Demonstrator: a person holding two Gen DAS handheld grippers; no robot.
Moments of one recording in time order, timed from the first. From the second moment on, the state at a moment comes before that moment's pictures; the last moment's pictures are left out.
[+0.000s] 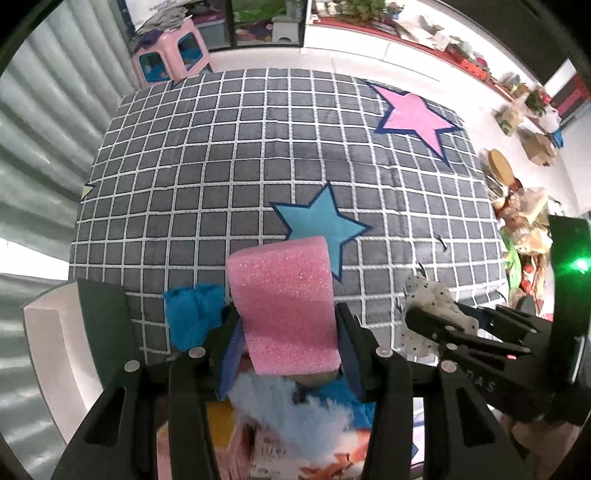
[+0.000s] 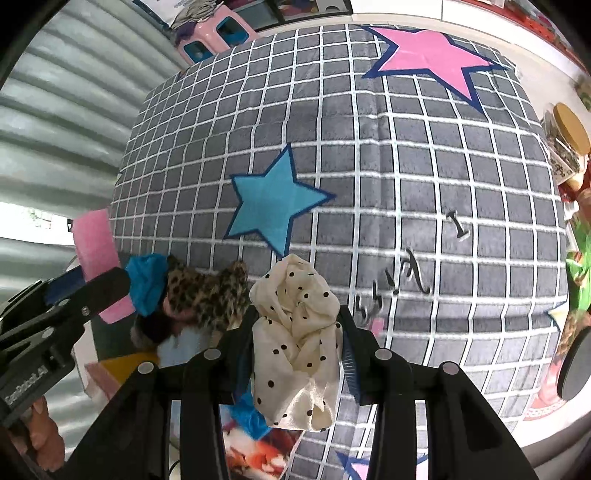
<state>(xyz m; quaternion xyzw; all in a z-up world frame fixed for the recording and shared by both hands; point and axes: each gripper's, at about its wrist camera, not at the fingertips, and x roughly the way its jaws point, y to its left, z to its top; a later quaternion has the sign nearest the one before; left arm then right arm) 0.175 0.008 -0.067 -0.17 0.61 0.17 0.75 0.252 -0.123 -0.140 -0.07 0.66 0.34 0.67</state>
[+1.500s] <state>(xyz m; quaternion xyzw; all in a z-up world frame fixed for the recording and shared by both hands) -0.169 0.111 -0.031 -0.24 0.55 0.31 0.74 -0.063 -0.016 -0.066 -0.18 0.59 0.45 0.65</state>
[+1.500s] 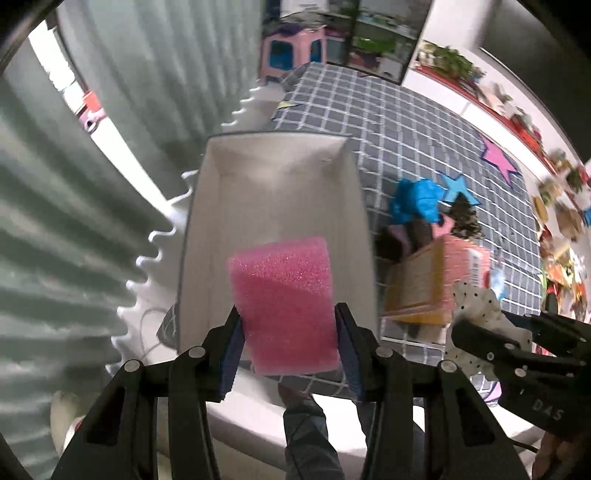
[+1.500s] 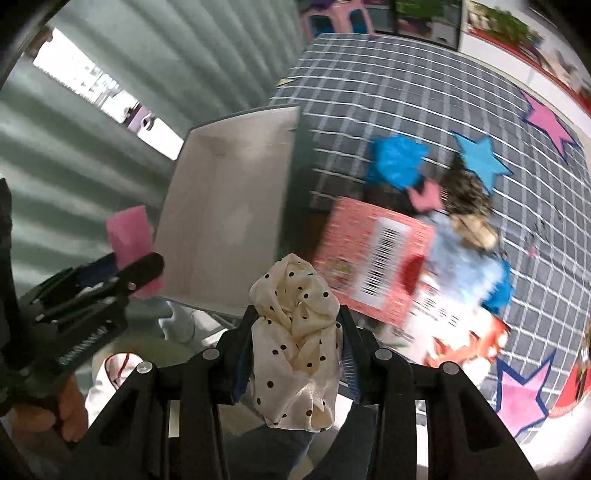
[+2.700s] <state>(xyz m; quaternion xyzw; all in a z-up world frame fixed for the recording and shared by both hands) -0.195 0.142 -0.065 -0.27 0.57 0.35 0.69 -0.103 0.070 -0.075 -0.25 0.58 0.49 0.59</state>
